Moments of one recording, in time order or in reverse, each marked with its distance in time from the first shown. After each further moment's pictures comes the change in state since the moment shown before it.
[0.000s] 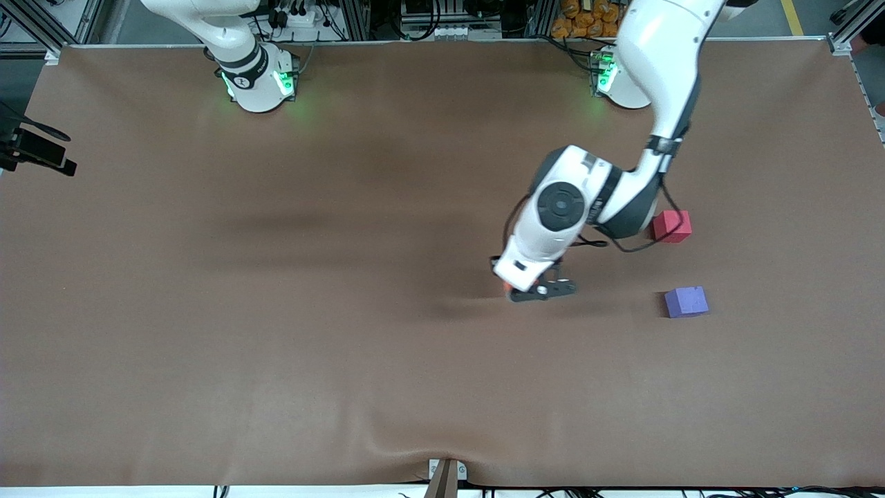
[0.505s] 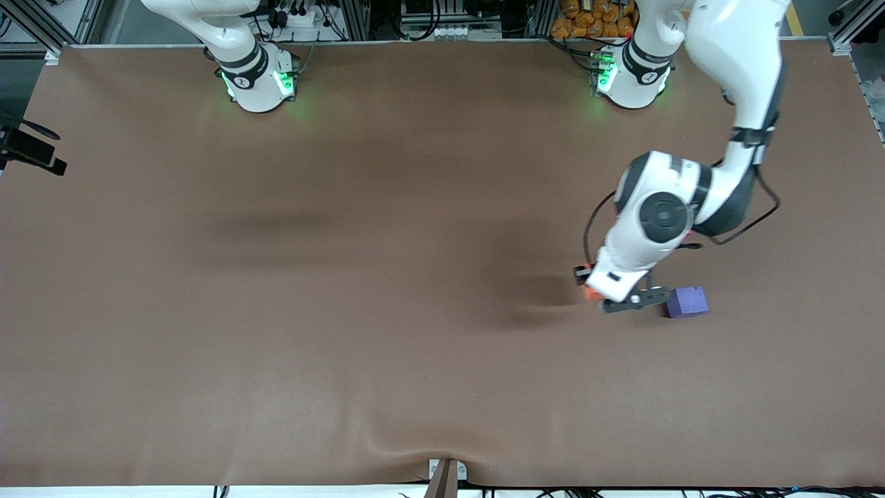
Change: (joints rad) left arm 0.230 -0.156 0.001 -0.230 0.078 0.048 0.205; right arm -0.013 -0.004 -0.005 0.012 0.000 0.005 0.000
